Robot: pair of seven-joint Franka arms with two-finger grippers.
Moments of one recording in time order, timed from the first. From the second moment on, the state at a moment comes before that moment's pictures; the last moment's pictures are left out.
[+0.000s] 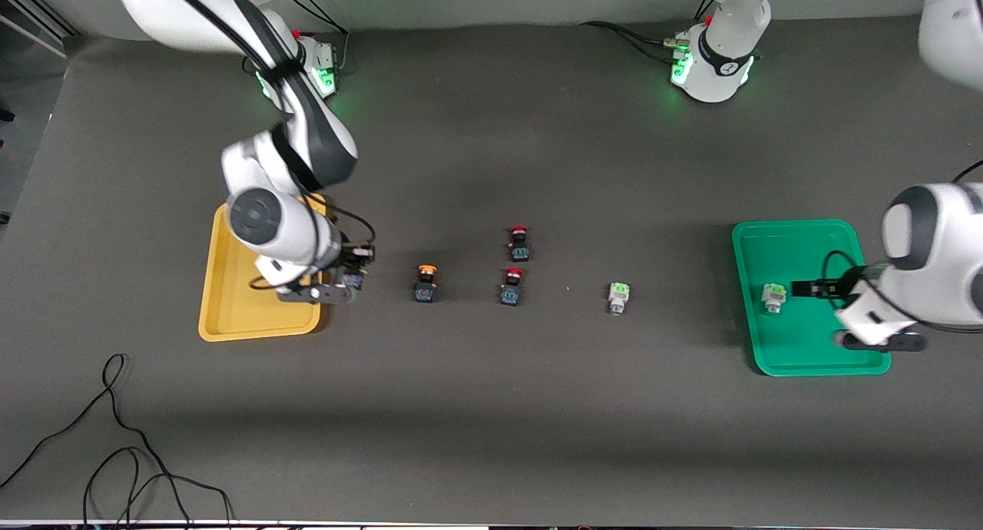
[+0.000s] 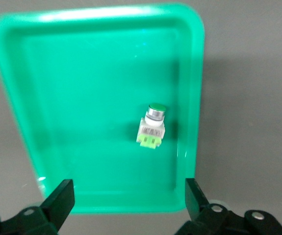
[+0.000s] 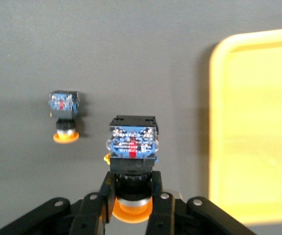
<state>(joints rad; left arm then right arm) 0.32 0.44 -0.28 -1.61 0.18 1.80 0.01 0.37 0.27 -0.01 -1.86 0.07 1.95 0.39</state>
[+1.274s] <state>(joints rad) -0.13 0.46 -0.38 -1.83 0.22 2.20 -0.54 0.37 0.30 -0.47 -2.23 0.07 2.38 -0.33</state>
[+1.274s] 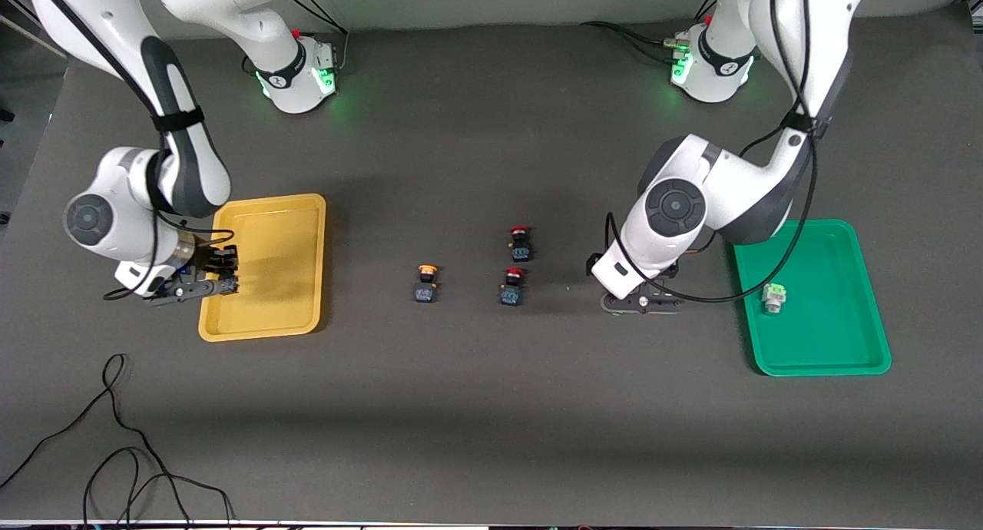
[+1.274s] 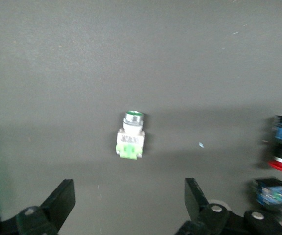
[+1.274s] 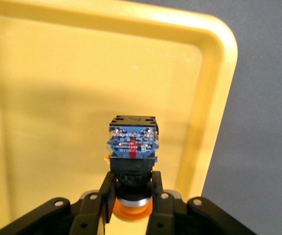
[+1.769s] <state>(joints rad) -0.12 0.60 -0.36 -1.88 0.26 2.38 -0.54 0.37 0.35 -0.47 -2.24 0.08 2.42 -0.33</state>
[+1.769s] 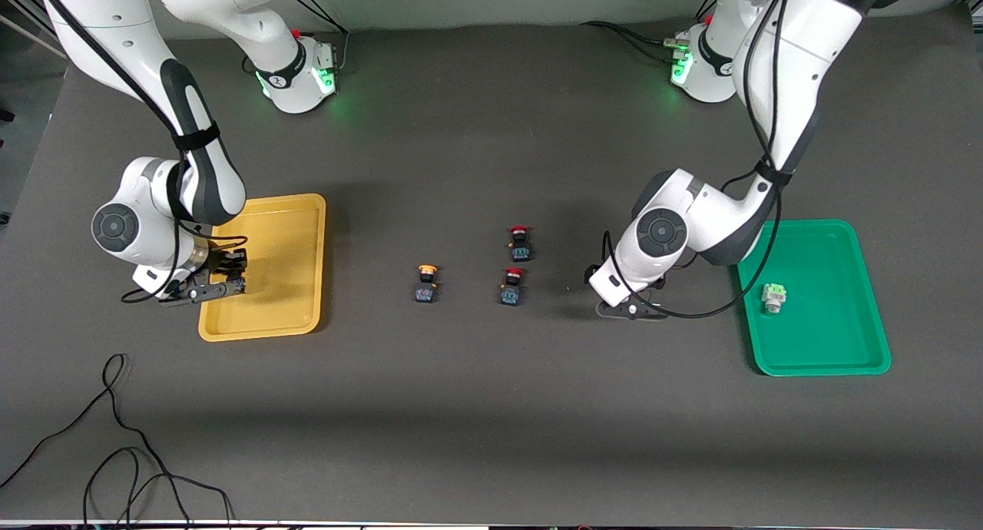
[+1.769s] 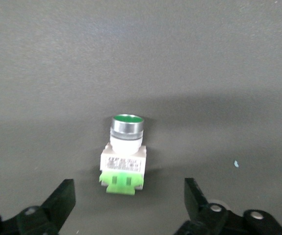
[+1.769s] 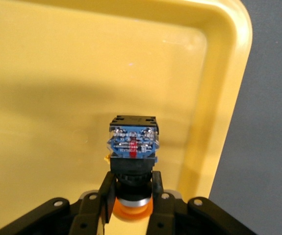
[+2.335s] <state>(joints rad) -0.11 0.61 -0.35 -1.85 0.26 2.39 -0.56 0.38 0.22 -0.46 -2.16 0.13 2.19 -0.31</state>
